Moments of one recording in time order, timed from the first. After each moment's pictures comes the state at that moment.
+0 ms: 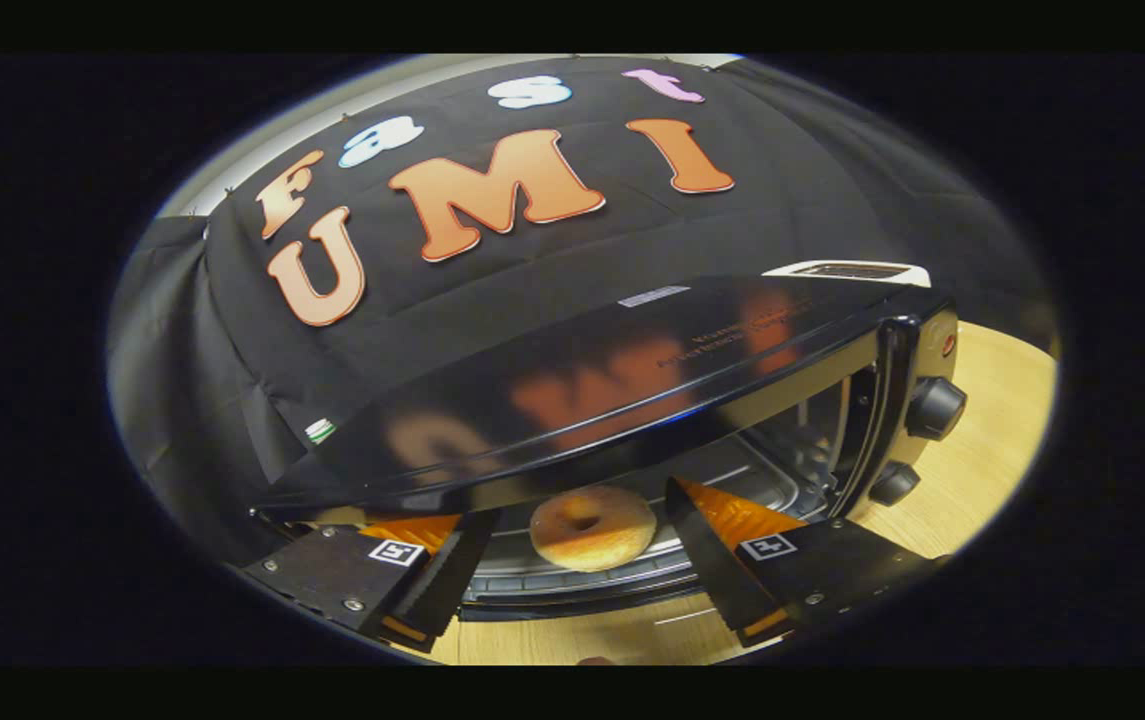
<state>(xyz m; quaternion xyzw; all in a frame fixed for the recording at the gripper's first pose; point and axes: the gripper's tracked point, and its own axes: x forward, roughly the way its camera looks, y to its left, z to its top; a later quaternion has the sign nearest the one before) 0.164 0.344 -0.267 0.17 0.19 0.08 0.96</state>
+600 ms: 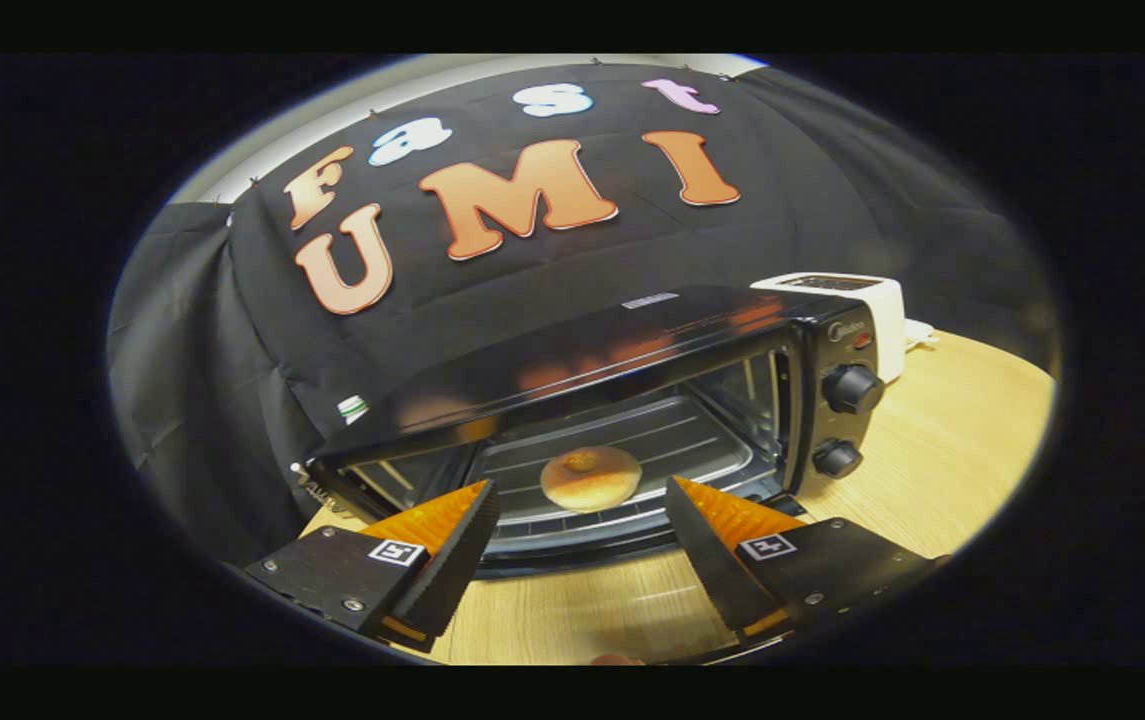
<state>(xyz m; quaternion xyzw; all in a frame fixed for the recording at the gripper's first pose) 0.095 0.332 -0.253 0.15 0.18 0.10 0.97</state>
